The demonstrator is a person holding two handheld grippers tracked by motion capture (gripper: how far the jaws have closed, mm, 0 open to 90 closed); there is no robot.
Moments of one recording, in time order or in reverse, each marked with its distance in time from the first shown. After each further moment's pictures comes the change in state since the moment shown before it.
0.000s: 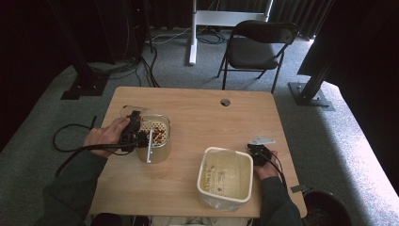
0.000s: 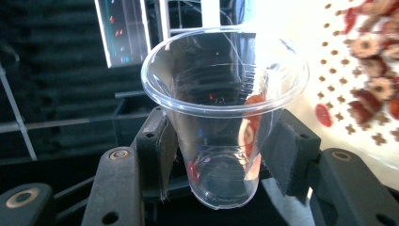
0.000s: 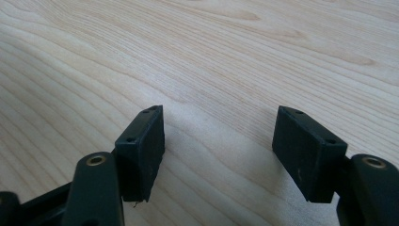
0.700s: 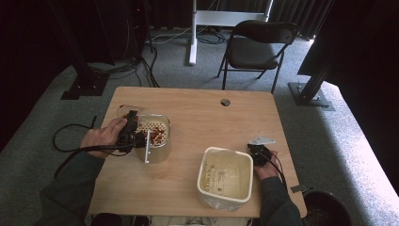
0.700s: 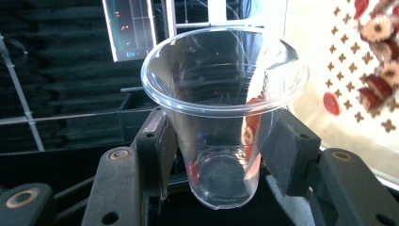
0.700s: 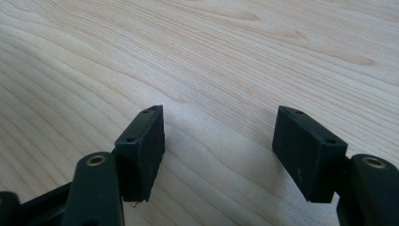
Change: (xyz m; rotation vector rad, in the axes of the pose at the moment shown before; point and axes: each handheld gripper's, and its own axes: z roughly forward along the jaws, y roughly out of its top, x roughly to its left) left arm -0.001 -0.006 -0.002 0.025 0.029 0.012; right arm 0.000 0.000 0.000 0.000 0.000 0.001
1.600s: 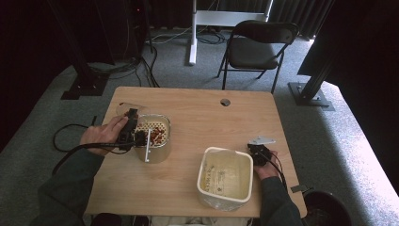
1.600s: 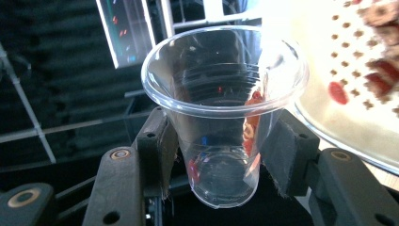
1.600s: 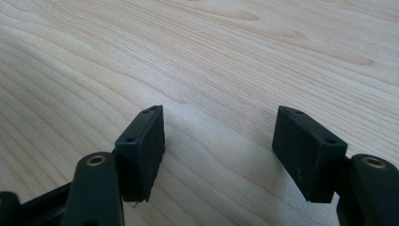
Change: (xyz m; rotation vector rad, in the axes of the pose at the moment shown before) left arm 0.007 0.000 0.002 0.000 -0.007 0.036; right arm 0.000 0.000 0.000 -0.001 0.000 -0.001
